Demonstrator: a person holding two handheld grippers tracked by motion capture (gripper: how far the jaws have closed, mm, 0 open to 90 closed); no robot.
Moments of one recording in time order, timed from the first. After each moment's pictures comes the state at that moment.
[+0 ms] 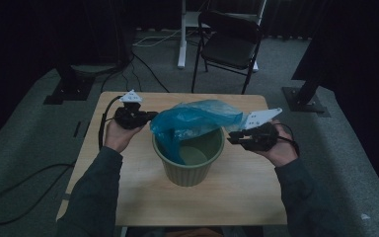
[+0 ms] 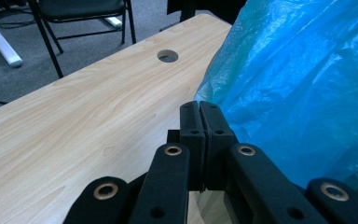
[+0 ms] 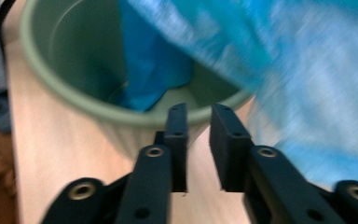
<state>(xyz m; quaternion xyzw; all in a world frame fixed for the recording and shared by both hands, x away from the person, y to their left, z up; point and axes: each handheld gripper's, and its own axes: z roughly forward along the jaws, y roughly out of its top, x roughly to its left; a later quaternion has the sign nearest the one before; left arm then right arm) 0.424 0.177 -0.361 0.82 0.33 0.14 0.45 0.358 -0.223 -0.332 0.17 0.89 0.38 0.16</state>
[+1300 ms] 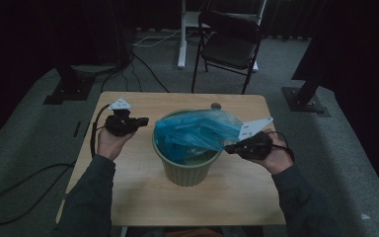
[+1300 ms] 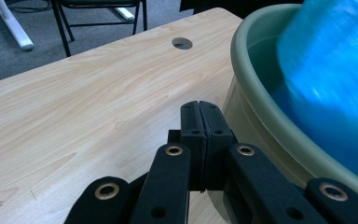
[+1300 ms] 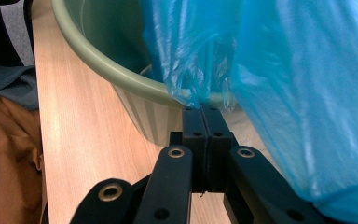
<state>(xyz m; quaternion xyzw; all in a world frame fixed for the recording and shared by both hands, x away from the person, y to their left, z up) 0.411 0.205 -0.381 0.80 0.37 0.13 0.45 0.345 -0.215 -0.354 0.14 0.92 0.36 0.11</state>
